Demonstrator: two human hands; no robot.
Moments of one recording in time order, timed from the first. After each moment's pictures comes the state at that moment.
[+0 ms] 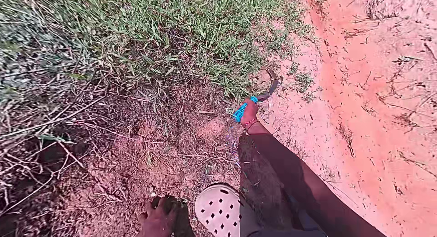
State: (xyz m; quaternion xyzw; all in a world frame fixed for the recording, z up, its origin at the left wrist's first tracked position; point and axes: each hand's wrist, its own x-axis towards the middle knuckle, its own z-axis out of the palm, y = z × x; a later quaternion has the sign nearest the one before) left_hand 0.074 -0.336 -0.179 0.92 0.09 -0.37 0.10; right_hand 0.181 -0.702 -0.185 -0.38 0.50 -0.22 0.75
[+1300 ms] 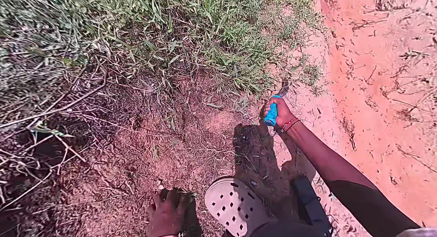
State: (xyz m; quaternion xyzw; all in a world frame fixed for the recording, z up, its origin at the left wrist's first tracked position) left_hand 0.081 -0.329 -0.173 0.91 0.06 -0.39 0.13; right_hand 0.124 -0.753 -0.152 -0.38 0.51 -0.08 0.77
